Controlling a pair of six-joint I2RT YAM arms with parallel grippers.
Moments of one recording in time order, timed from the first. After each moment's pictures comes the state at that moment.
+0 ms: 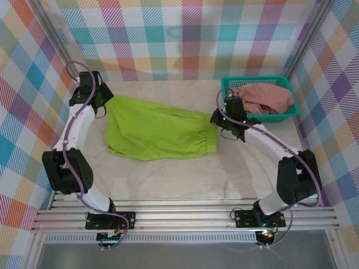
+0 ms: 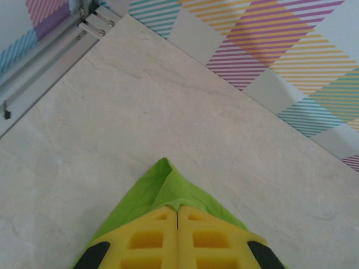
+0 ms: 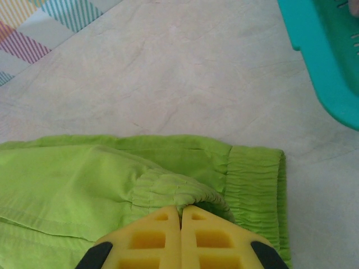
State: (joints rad) left arm 0.07 1.66 1.53 -0.55 -0.09 -0.53; right arm 0.38 1.53 1.07 -0.23 -0.04 0.68
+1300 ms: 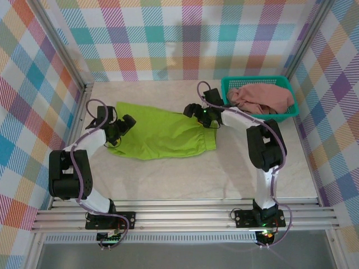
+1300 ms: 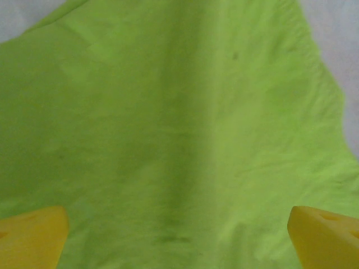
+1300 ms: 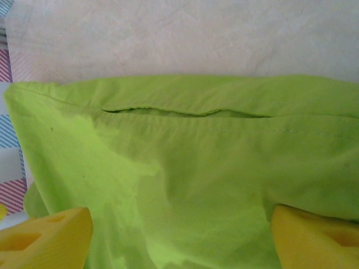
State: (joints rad) left arm 0.02 1.57 0.94 -0.31 0.17 -0.76; right arm 0.42 2.01 1.47 -0.31 -0.36 0.78
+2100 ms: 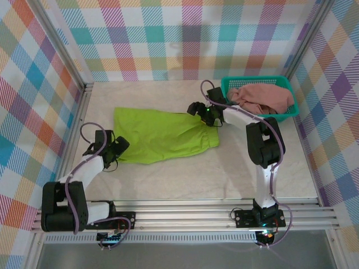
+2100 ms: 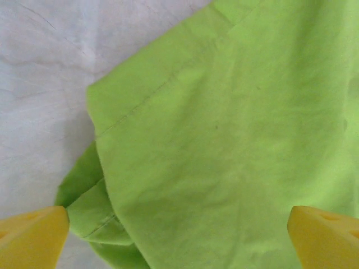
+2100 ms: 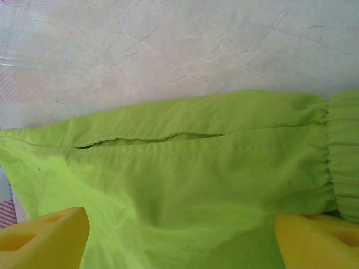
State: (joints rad) left arm 0.02 1.22 0.57 -0.30 -0.04 -0.79; right arm 0.38 2.06 1.50 -0.31 -0.35 0.78
